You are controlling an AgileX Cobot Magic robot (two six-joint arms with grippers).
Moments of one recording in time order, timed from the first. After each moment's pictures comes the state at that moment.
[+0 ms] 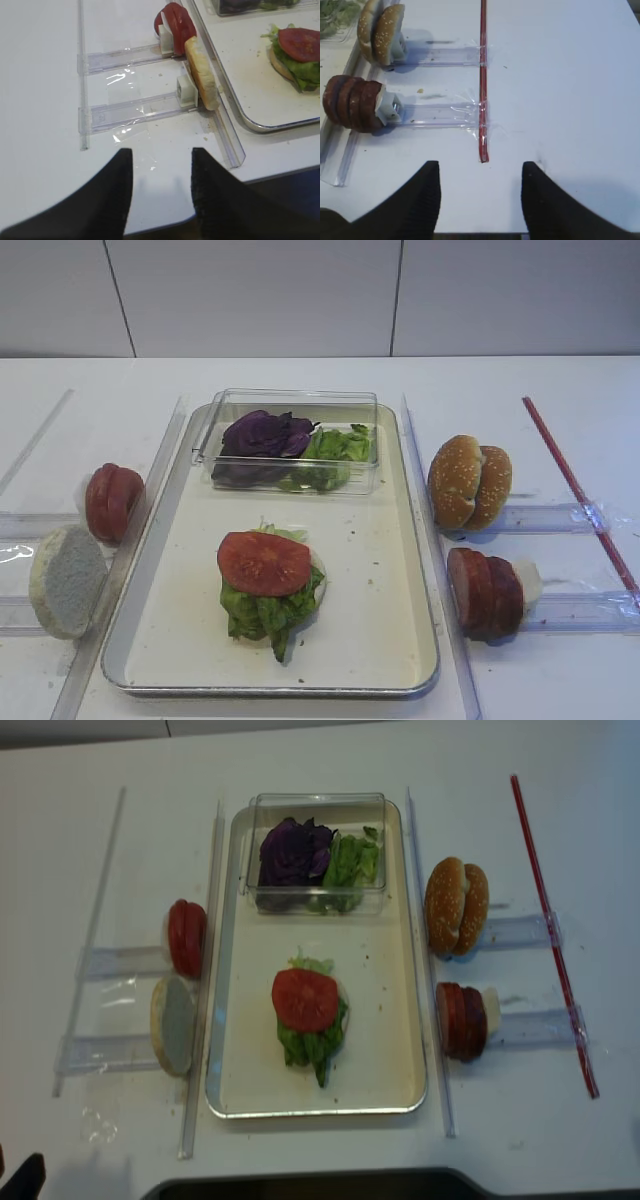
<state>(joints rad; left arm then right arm) -0.09 -0.02 -0.48 -0.03 1.18 0.08 0.02 0.07 -0.50 0.05 1.16 0.00</state>
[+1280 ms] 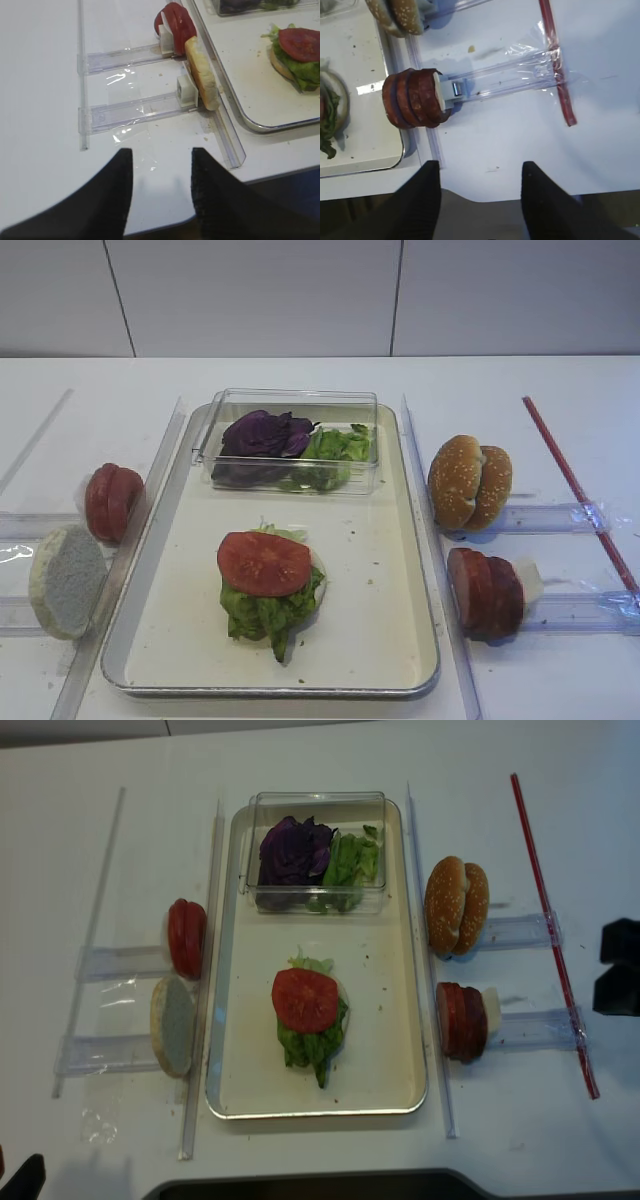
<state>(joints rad) -0.09 -0.02 -0.48 -0.03 1.18 0.08 0.02 0.91 -0.86 0.29 1.25 0.21</state>
